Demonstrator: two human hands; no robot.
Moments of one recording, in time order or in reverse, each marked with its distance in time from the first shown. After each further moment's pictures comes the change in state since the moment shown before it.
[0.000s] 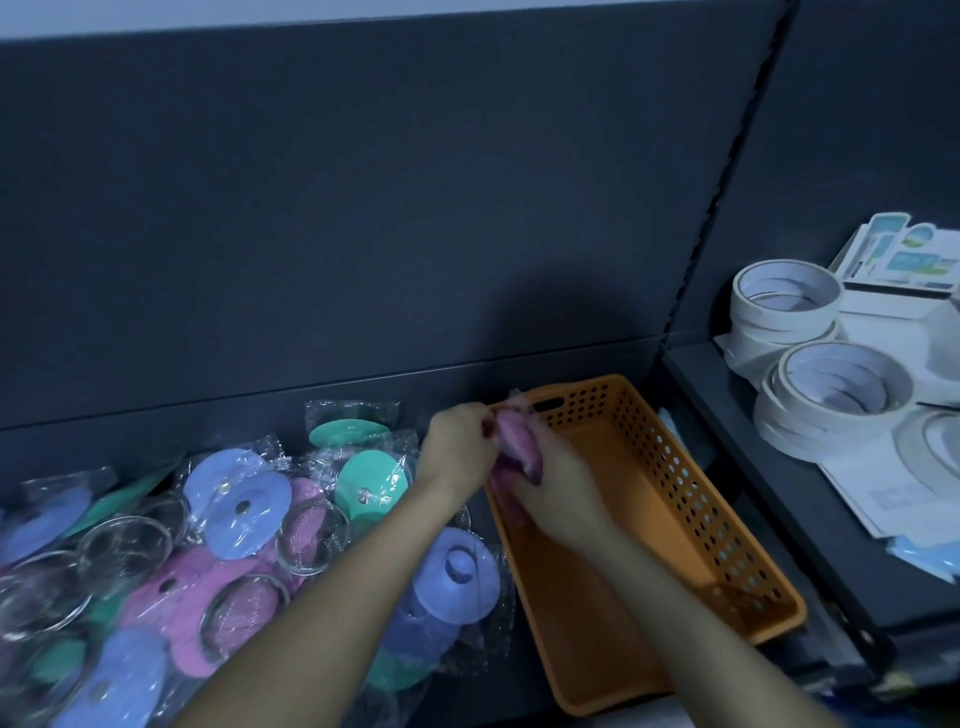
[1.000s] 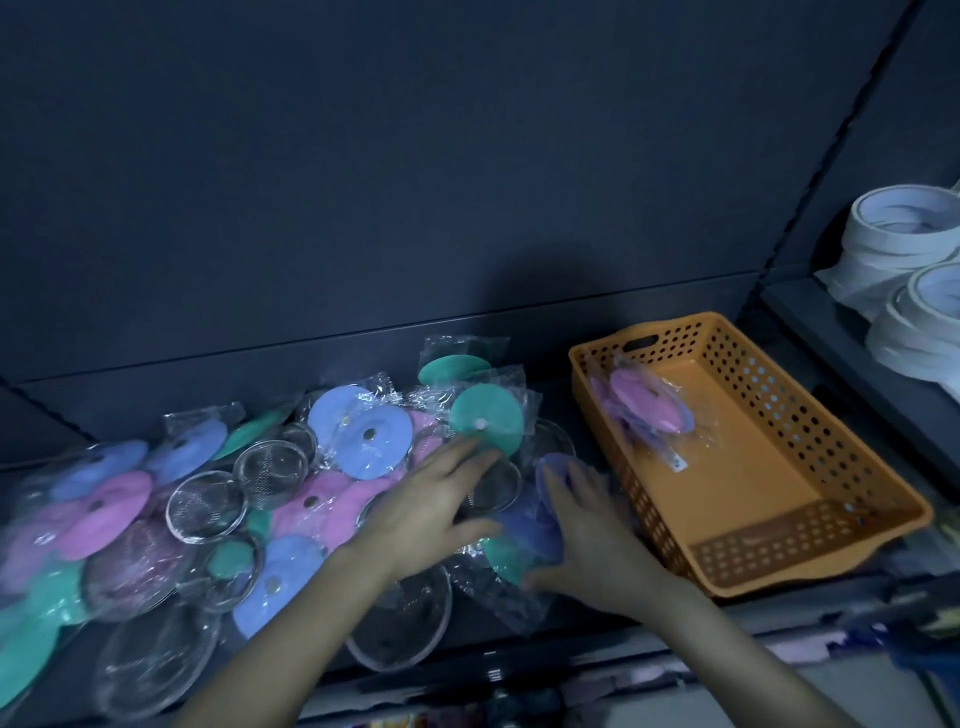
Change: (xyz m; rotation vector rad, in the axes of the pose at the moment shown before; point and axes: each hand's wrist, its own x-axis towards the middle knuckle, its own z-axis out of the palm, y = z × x) left_hand -0.127 -0.153 -0.080 0.242 -0.252 0.411; right_hand -0.090 -0.027 0.108 -0.463 -0.400 0.047
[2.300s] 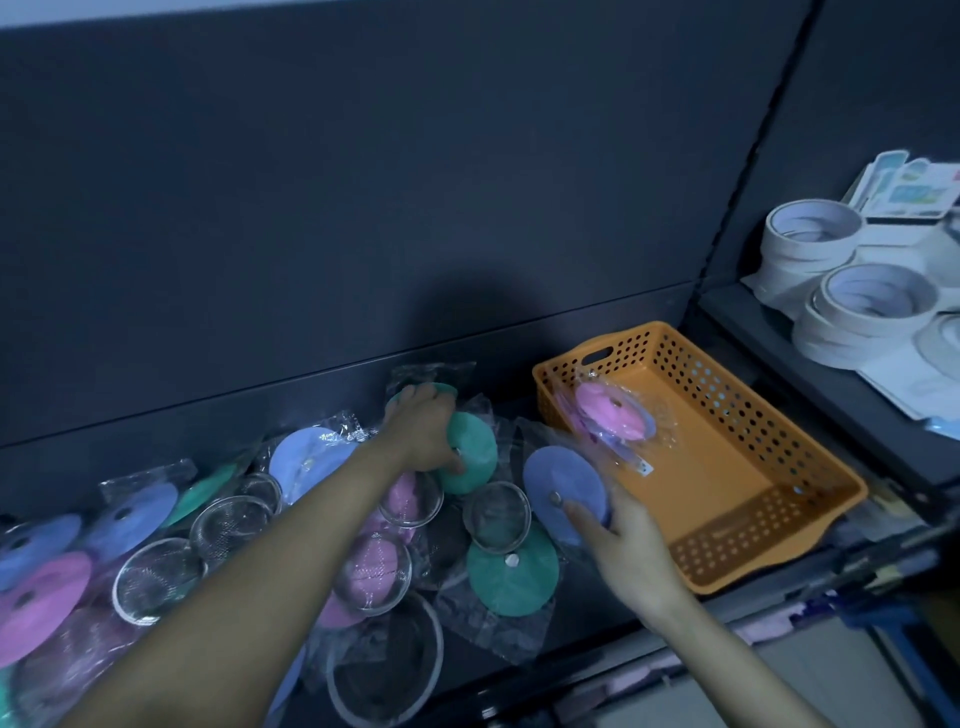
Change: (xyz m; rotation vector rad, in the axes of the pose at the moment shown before) left_hand 0.122 -0.038 -0.021 0.270 -0.172 -0.220; right_hand -0.026 0.002 -0.016 0.719 0.551 0.017
